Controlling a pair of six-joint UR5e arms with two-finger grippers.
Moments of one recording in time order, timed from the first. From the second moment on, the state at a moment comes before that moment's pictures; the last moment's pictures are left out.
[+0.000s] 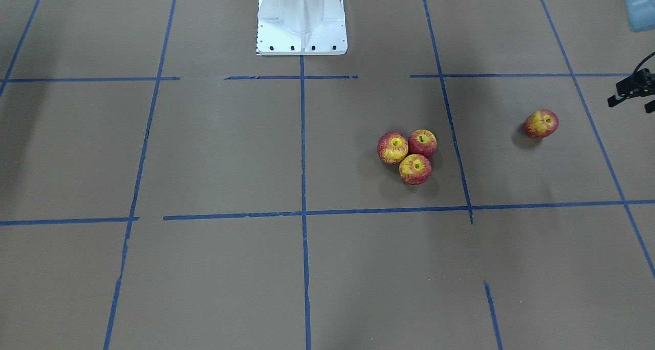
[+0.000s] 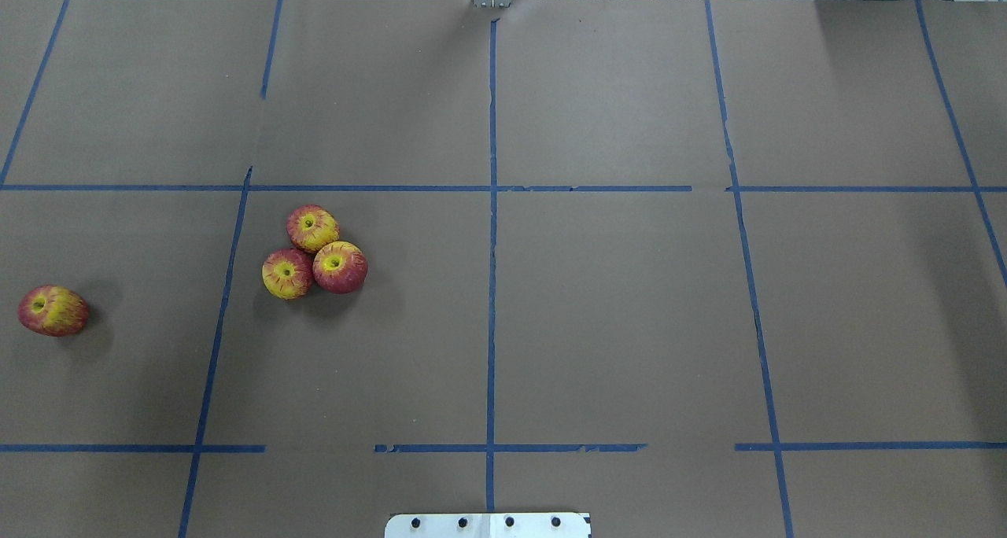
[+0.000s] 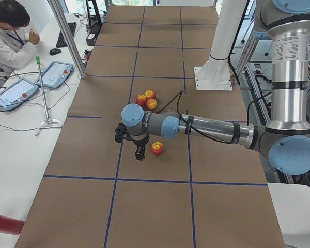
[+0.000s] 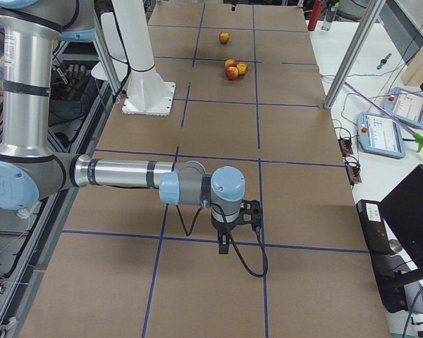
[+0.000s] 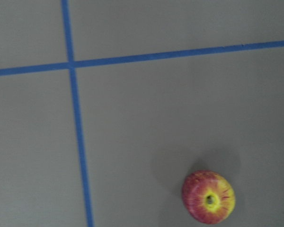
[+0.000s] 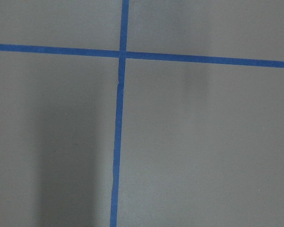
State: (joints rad) left arm -1.32 -1.49 -1.78 -1.62 -2.46 -0.18; right arm 1.59 -1.71 1.71 -1.58 2.29 -0.06
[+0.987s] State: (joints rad) left arm -1.02 -1.48 -1.69 -1.97 -2.32 -0.60; right arm 1.59 -1.71 1.71 -1.58 2.29 -0.06
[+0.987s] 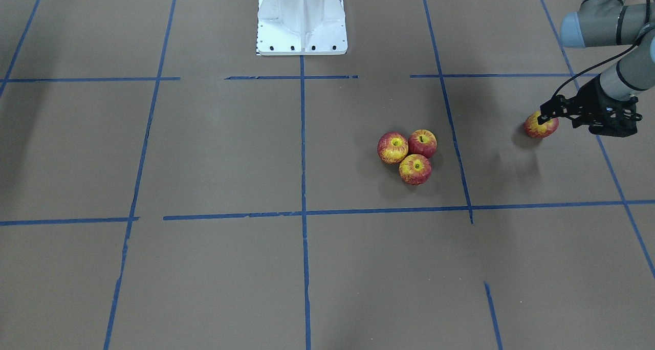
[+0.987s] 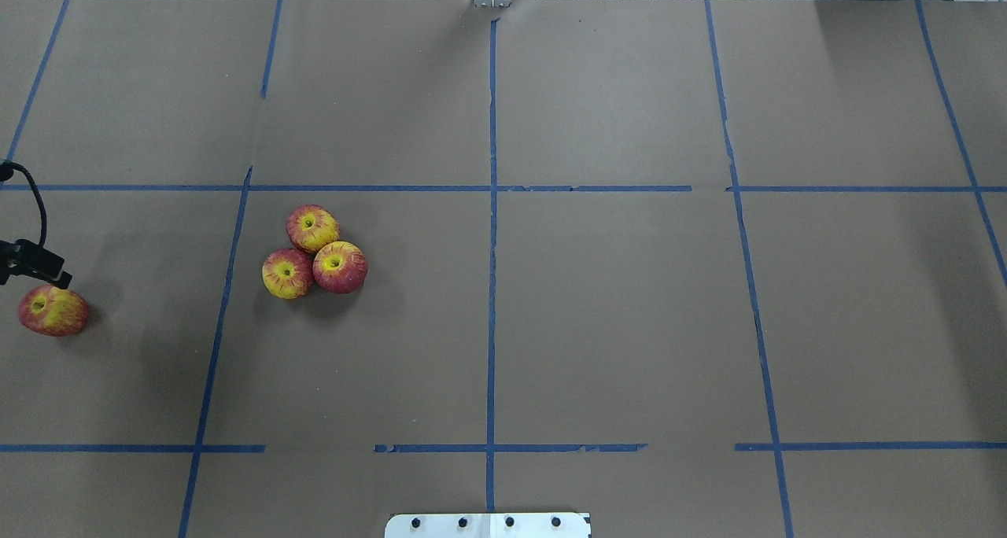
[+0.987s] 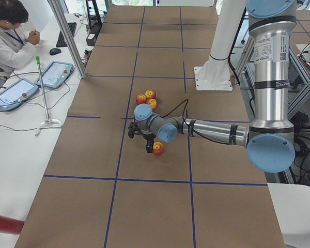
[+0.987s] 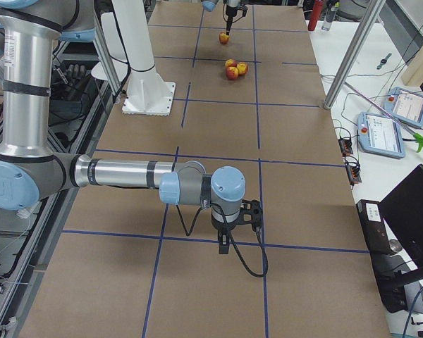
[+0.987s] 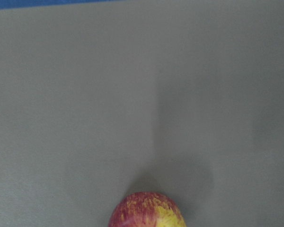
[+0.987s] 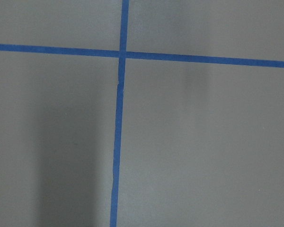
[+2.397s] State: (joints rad) left arm -0.95 -1.50 -1.76 -1.94 -2.31 -0.66; right arm 1.59 -1.71 1.71 -1.58 2.29 -0.06
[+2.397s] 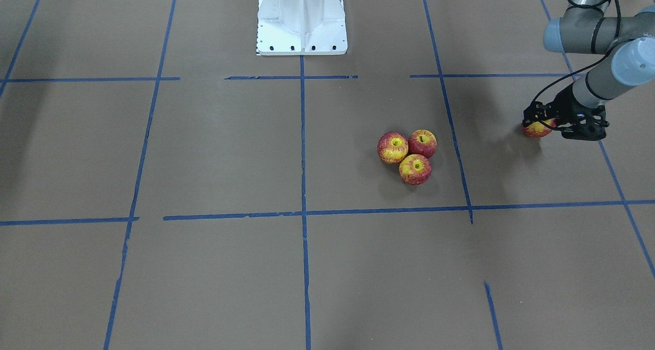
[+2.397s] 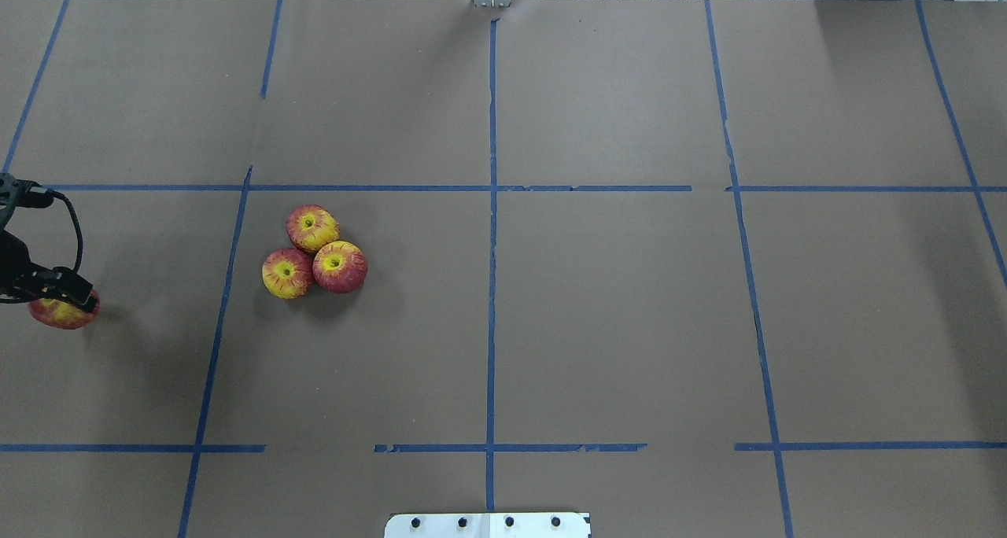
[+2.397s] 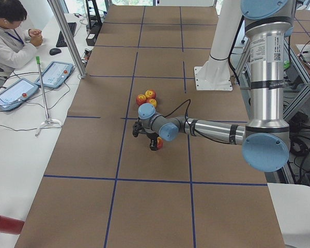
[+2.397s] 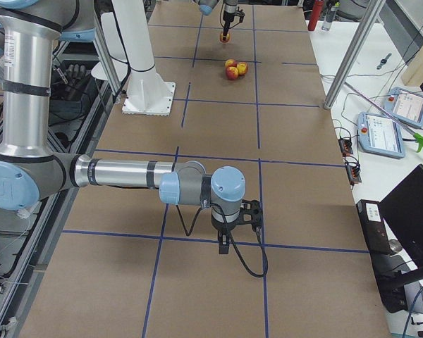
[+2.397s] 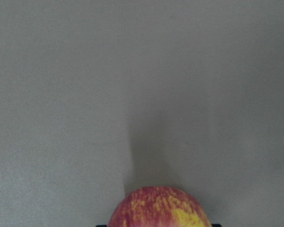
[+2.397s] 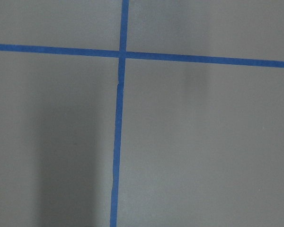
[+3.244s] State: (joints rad) left arm -0.87 -1.98 -1.80 -1.58 -2.29 -1.11; right arm 1.59 -1.71 1.71 -1.58 2.29 -0.06
